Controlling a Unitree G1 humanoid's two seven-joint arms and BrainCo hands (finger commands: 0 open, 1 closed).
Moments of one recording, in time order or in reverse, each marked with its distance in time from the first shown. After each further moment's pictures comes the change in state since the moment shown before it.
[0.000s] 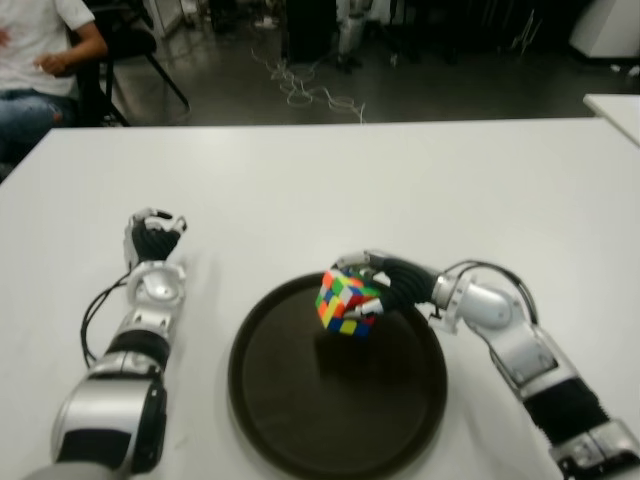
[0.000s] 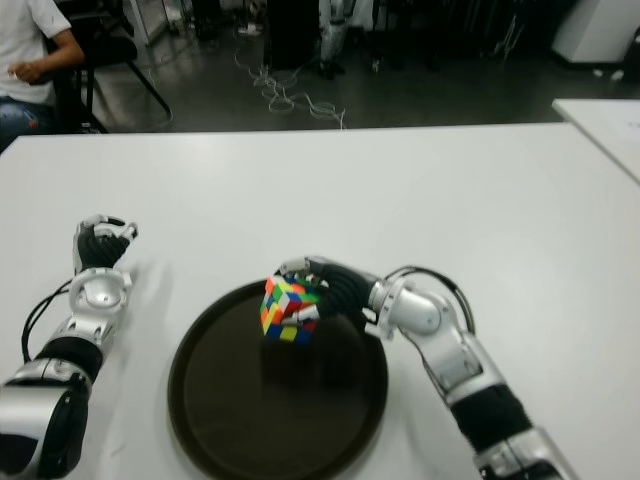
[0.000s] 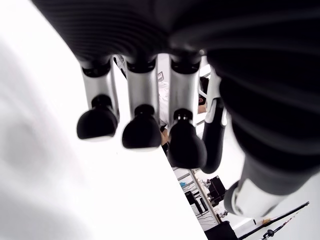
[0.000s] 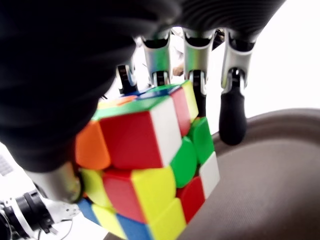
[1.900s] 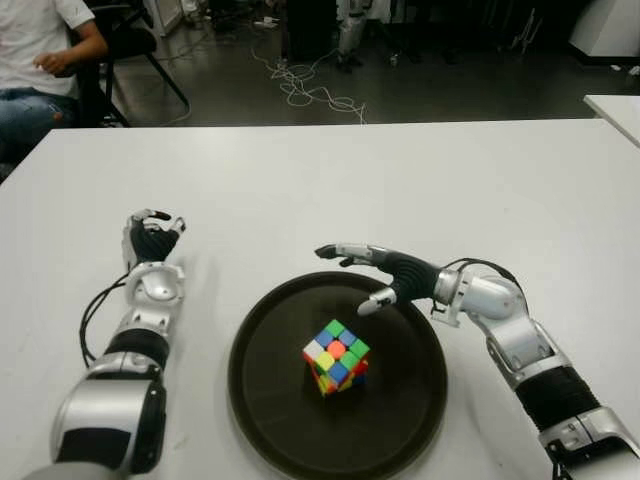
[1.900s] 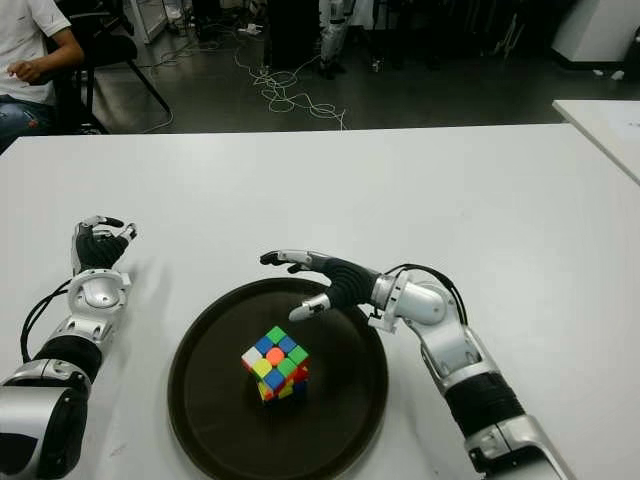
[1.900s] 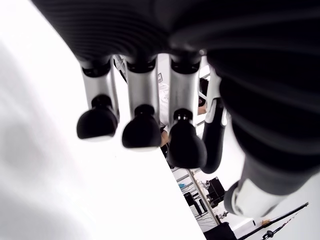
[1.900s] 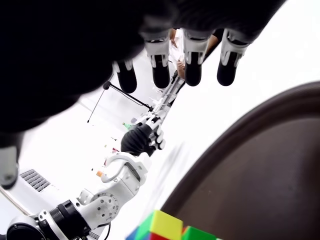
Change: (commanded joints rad) left arm 0.000 0.005 0.004 0.003 -0.007 0.005 -0.014; right arm -0.039 0.043 -0.046 0.122 0.068 -0.058 0.069
